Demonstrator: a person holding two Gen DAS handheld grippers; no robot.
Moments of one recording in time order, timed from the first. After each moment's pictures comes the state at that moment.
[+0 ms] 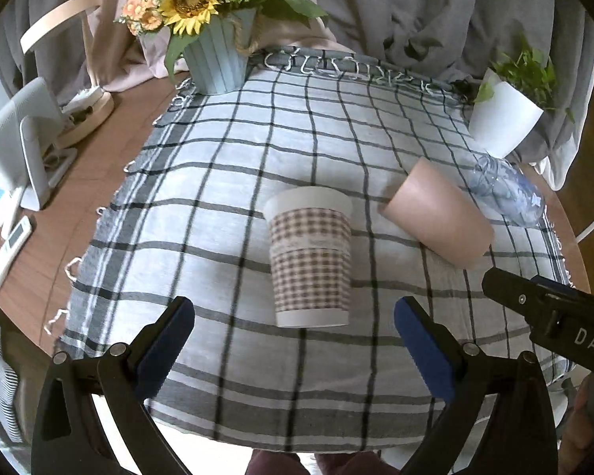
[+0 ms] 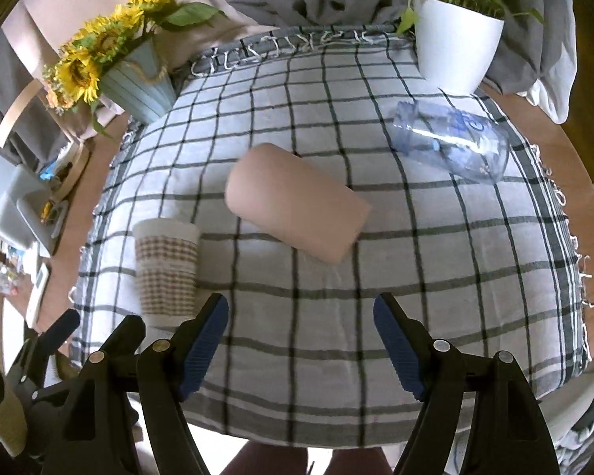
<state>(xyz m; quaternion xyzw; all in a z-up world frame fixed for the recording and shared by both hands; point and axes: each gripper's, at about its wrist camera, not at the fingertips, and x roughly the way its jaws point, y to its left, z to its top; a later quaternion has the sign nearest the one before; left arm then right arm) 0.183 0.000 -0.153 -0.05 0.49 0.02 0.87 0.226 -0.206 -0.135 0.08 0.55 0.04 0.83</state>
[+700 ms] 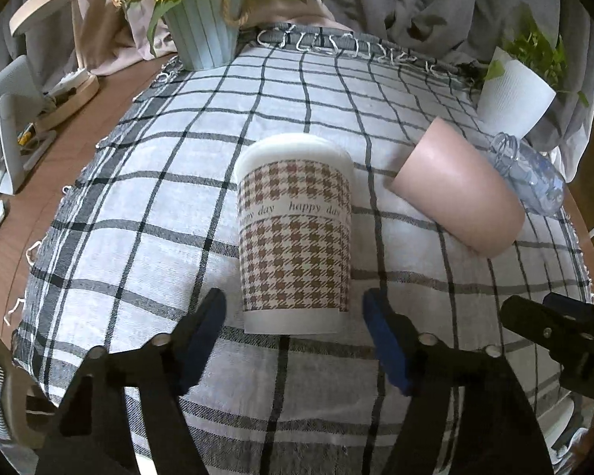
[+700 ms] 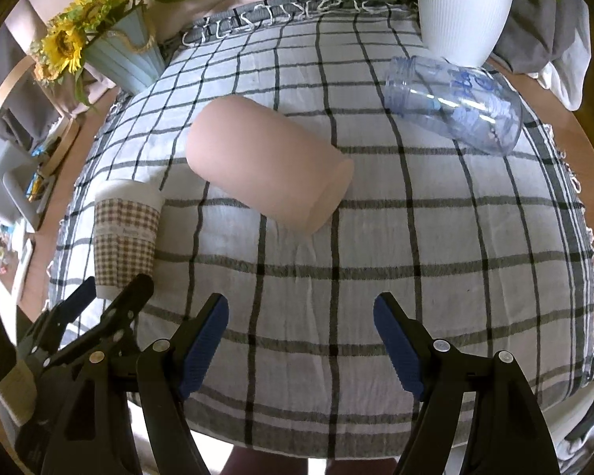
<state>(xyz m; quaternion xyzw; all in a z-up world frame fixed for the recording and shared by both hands) 0.198 -0.011 -0.207 -0.05 0.49 0.02 0.87 0.226 -0.221 -0.173 0.06 0.58 0.06 0.81</state>
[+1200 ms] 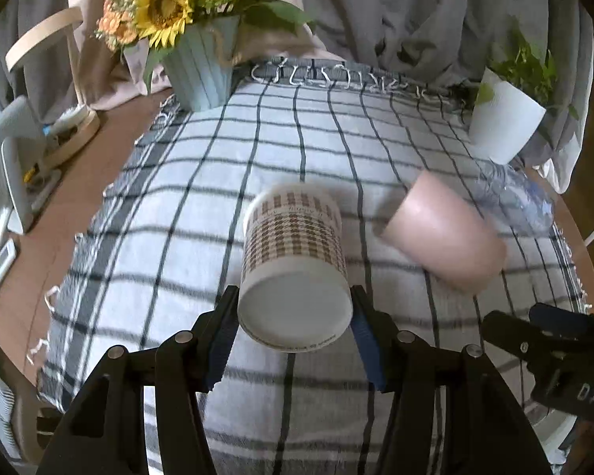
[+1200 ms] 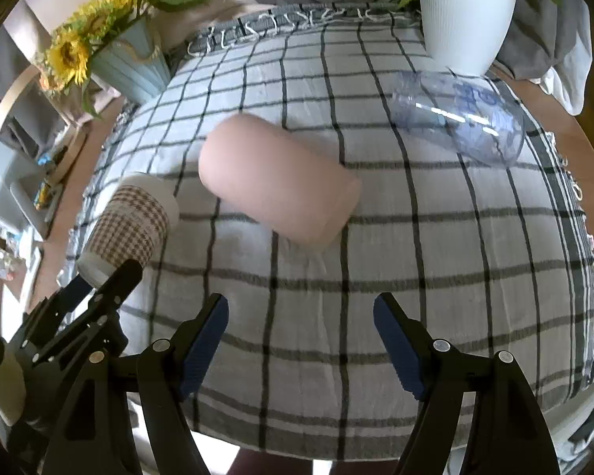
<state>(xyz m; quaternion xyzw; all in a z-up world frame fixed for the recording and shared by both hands) 0.217 -0.010 -0.167 -0.03 0.46 0.02 0.89 0.232 -0.218 -0.160 0.07 0.56 0.06 0.82</state>
